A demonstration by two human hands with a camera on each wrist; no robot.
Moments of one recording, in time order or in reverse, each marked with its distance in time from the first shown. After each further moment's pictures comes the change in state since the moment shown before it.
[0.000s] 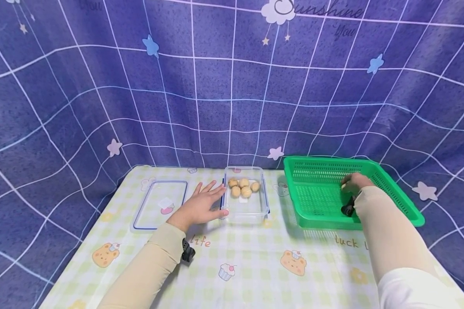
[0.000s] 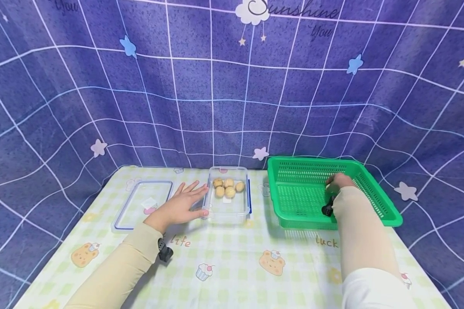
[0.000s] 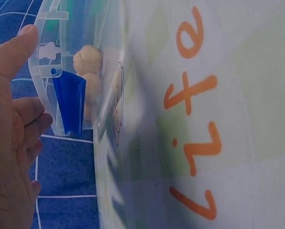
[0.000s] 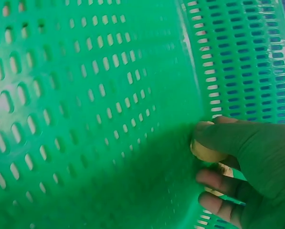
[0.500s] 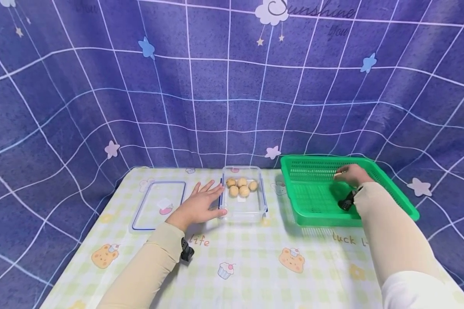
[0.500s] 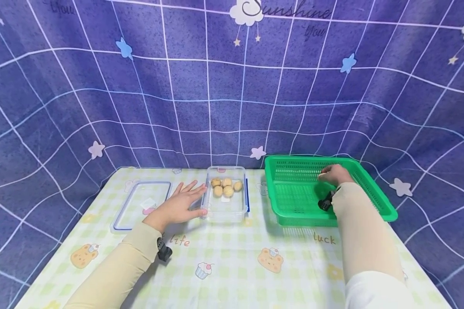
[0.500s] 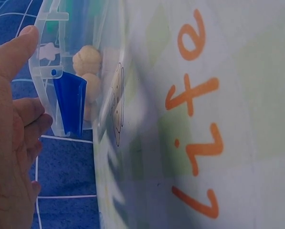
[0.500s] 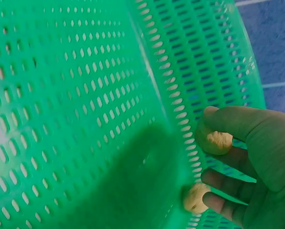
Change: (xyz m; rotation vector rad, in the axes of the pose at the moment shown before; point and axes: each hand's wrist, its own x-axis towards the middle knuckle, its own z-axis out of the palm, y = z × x) left_hand 0.002 0.001 -0.001 0.011 -0.005 -0.004; right_hand -0.015 -0.026 -0.009 0.029 0.089 -0.052
